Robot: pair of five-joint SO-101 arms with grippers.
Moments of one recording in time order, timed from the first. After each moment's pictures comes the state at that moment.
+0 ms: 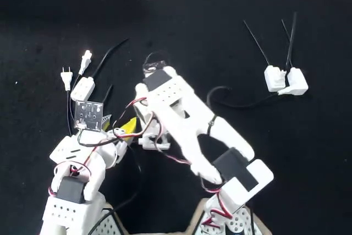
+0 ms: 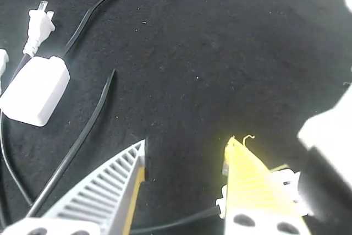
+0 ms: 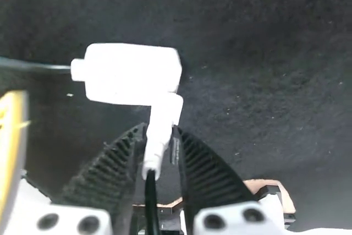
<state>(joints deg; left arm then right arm) 7.6 -103.7 93.8 48.9 4.3 -36.2 8.1 12.3 91.0 -26.2</state>
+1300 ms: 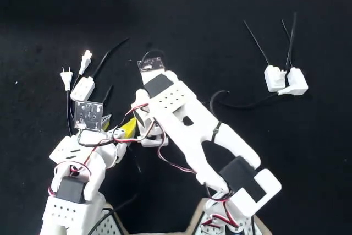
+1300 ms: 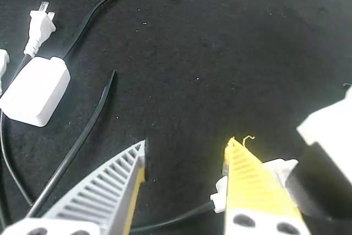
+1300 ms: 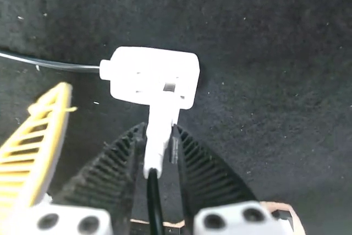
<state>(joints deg) 7.6 -103.7 93.8 48.9 4.3 -37.7 2.0 15.6 85.8 -26.2</state>
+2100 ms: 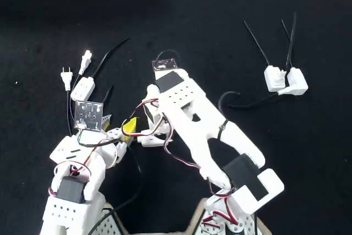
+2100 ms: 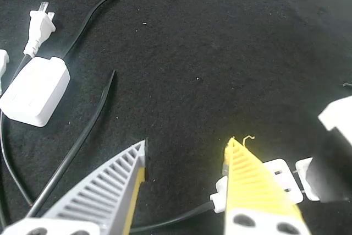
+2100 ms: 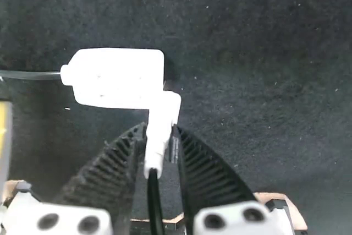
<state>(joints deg) 7.6 -103.7 93.8 48.9 4.3 -32.9 1.9 18.7 85.8 -26.2</state>
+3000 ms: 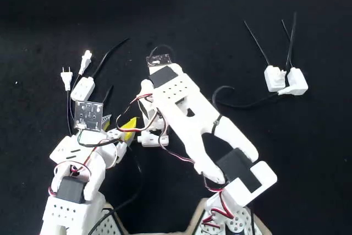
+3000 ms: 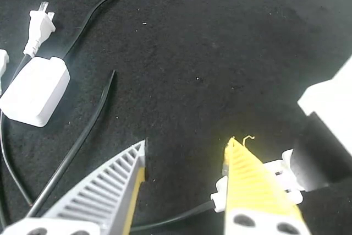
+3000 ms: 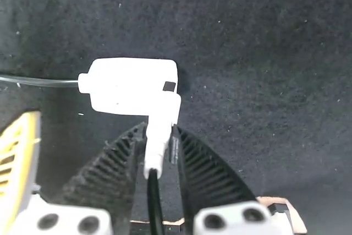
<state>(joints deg) 7.6 -103.7 93.8 48.9 4.3 -33.8 6.3 12.2 87.9 -26.2</state>
